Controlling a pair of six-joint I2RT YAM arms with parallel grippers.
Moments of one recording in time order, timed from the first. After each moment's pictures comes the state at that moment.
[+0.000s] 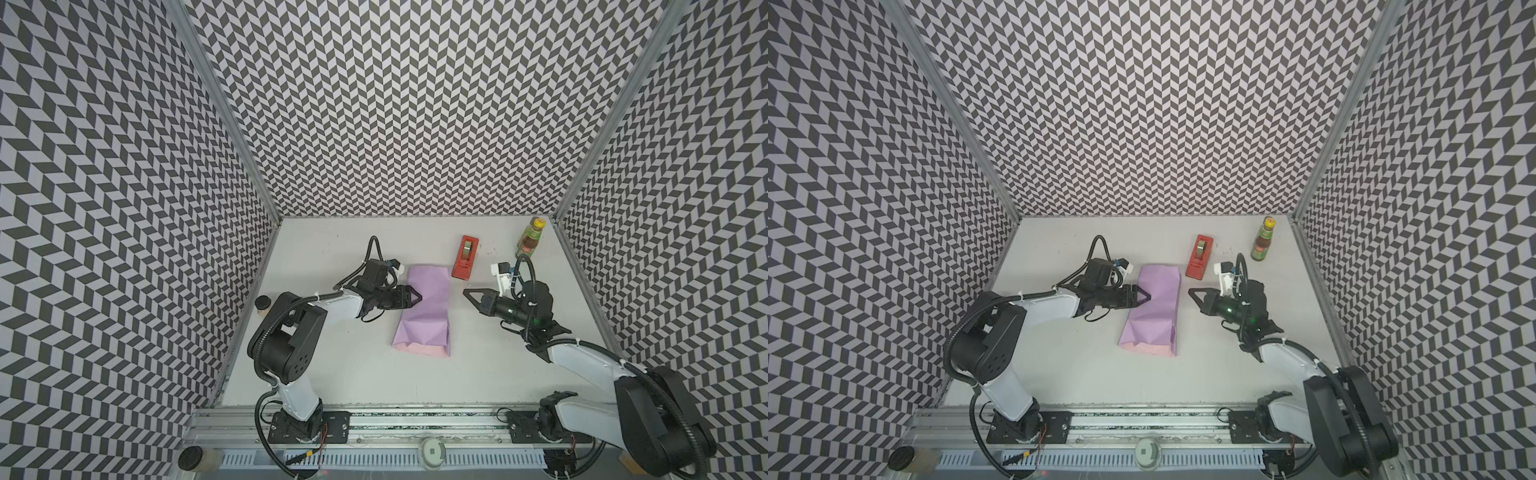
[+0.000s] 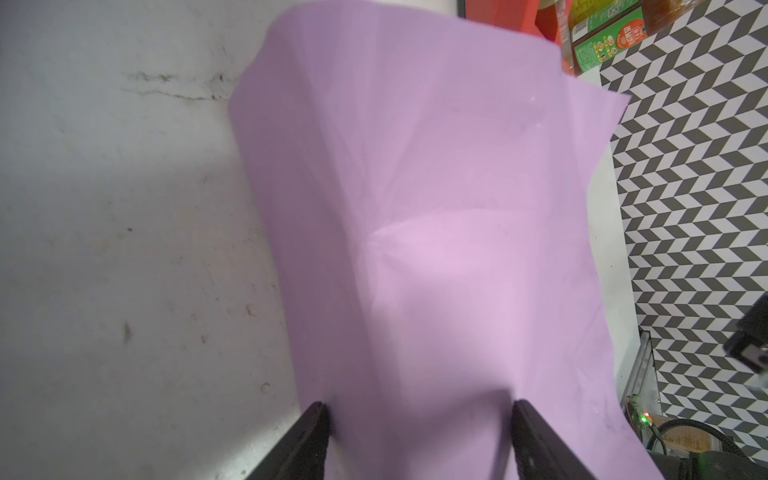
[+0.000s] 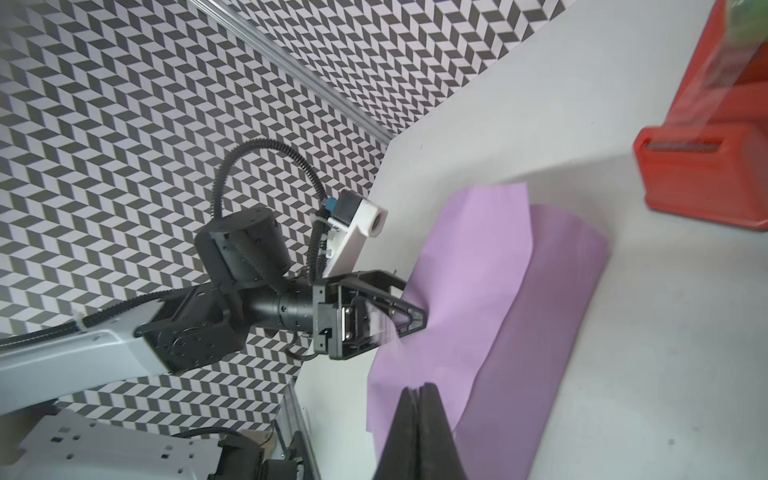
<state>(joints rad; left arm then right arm) -0.49 1.75 0.90 0.02 0.50 -0.51 0.31 1.20 0.39 0.53 -0.62 0.78</state>
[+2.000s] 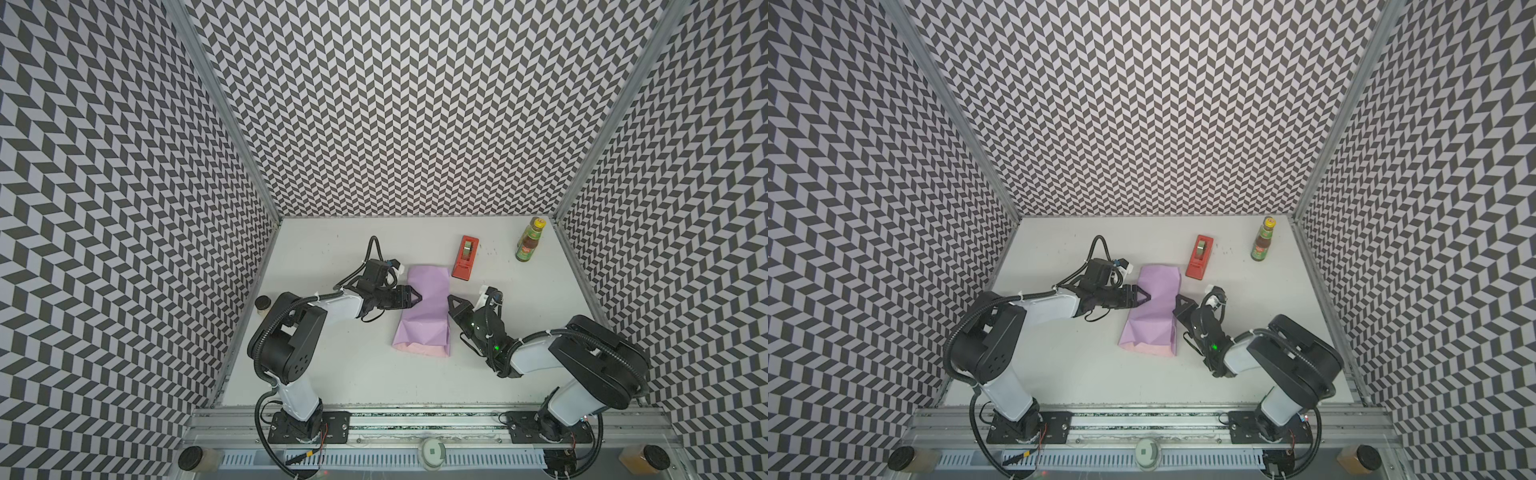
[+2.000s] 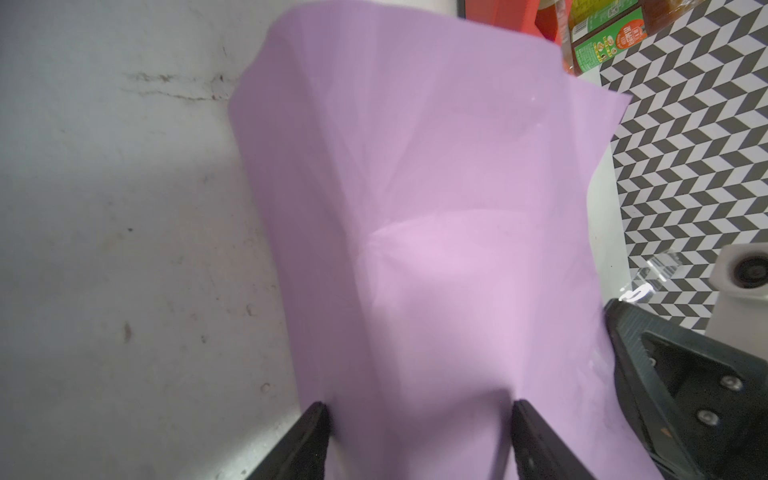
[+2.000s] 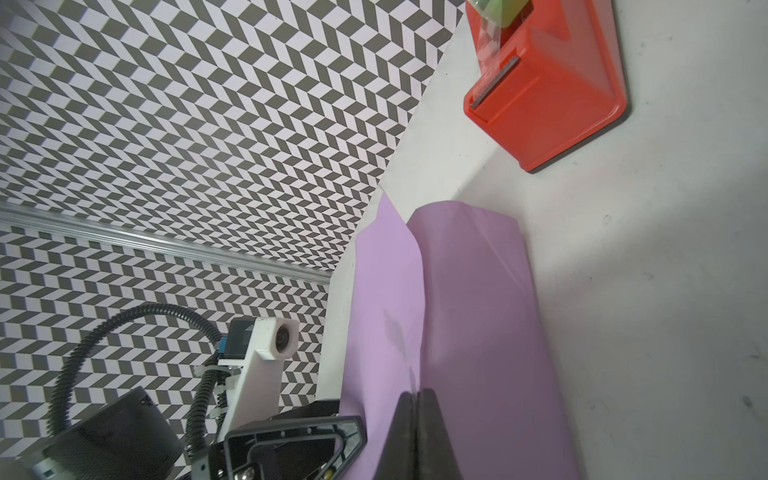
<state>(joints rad) -0.49 1.74 0.90 0.02 0.50 -0.51 0.74 1.61 0.34 1.00 0.31 1.27</state>
